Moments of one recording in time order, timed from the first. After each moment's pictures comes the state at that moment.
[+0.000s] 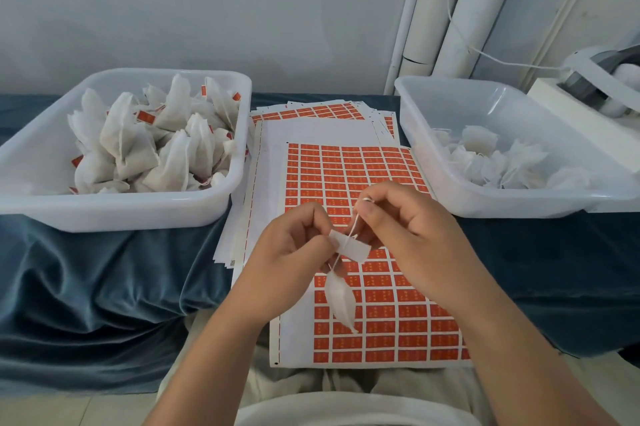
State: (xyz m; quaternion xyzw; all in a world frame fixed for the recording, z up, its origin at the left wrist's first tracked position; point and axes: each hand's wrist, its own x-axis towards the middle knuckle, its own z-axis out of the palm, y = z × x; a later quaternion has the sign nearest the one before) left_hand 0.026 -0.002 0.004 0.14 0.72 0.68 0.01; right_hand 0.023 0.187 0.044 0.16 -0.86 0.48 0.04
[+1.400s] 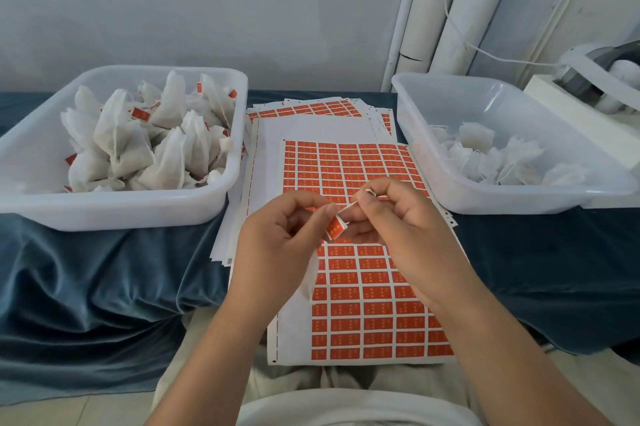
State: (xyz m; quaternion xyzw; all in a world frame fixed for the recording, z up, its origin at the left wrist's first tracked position) left_hand 0.028 0.005 0.008 0.09 0.76 0.62 -0.15; right_hand 0.017 0.181 0.029 0.09 -0.78 0.62 0.01
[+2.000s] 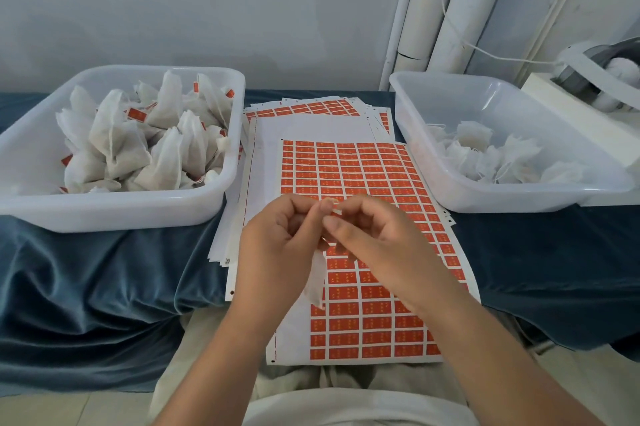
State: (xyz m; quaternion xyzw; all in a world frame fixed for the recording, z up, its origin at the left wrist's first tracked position) left_hand 0.032 0.015 0.008 0.05 0.76 0.63 -0.16; right_hand 0.019 0.171 0.019 0.14 -0.80 0.59 -0.03
